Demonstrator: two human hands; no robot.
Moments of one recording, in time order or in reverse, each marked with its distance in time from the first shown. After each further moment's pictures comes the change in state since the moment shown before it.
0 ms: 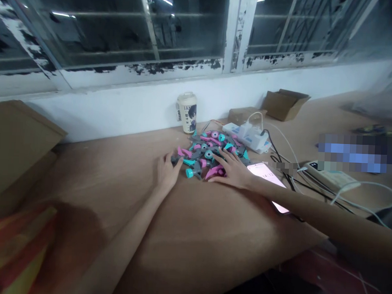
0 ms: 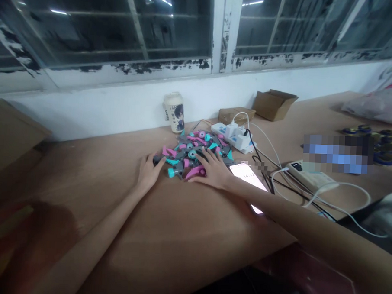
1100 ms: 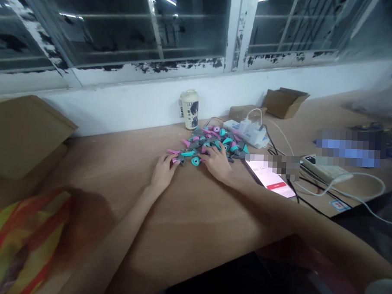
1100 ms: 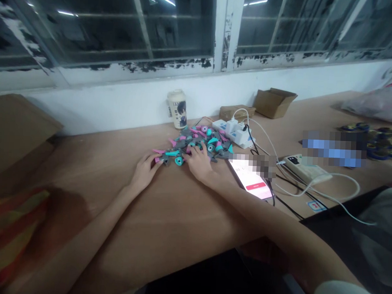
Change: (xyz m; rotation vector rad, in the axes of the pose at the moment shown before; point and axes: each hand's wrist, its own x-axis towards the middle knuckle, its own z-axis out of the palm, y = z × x) left_hand -0.021 -0.027 -0.020 0.038 -0.030 0.346; right_hand 0.027 -0.050 0.020 -0.165 0.168 -0.025
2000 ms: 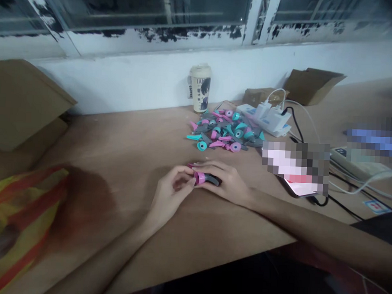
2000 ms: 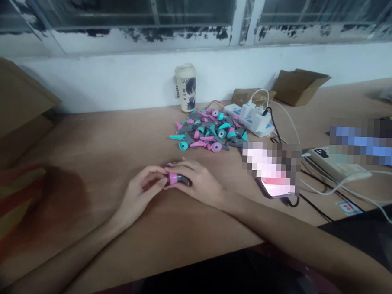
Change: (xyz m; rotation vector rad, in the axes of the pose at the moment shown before) left_hand -0.094 0.077 -0.032 -0.806 -0.142 -0.258; right_hand -0.060 -0.046 -0.035 0.806 0.126 -0.260
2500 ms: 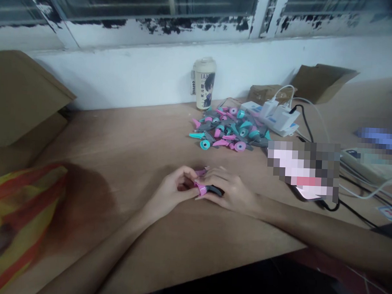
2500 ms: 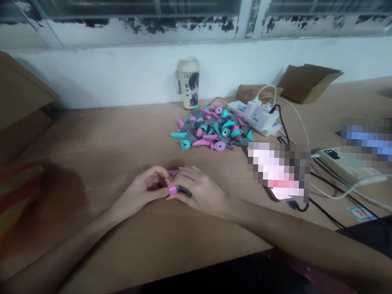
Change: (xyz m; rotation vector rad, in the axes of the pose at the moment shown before) left_hand 0.012 0.003 -0.012 -0.059 -0.256 -0.176; right_hand -0.005 -0.008 0.005 -0.014 -0.057 -0.077
